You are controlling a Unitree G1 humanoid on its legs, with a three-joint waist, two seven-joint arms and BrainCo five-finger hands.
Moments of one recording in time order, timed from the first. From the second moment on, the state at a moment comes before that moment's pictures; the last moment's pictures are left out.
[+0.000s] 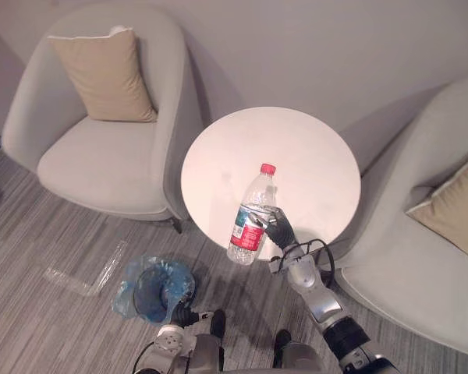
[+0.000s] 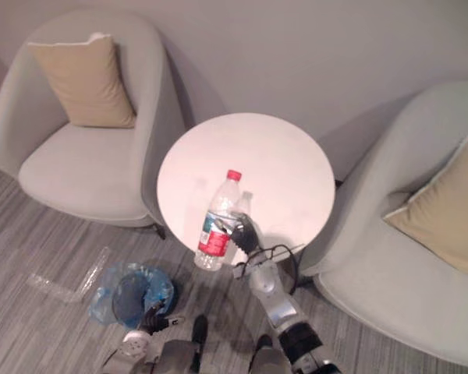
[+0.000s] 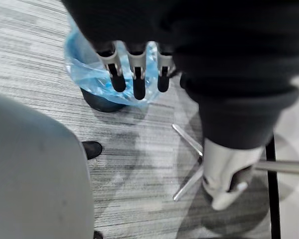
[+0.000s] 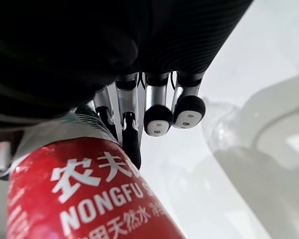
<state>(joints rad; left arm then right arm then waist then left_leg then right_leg) -0.02 0.11 -0.20 0.99 0.06 -0.14 0.13 -0.12 -0.13 0.35 0.25 -0.15 -0.17 -0.22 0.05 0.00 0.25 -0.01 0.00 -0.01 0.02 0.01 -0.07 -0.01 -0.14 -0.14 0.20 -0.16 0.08</state>
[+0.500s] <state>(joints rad) -0.03 0.14 -0.22 1.00 0.04 -0.14 0.12 -0.03 -0.09 0.31 0.11 -0.16 -0.19 -0.21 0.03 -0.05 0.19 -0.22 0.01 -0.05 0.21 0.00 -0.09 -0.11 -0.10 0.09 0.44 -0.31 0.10</state>
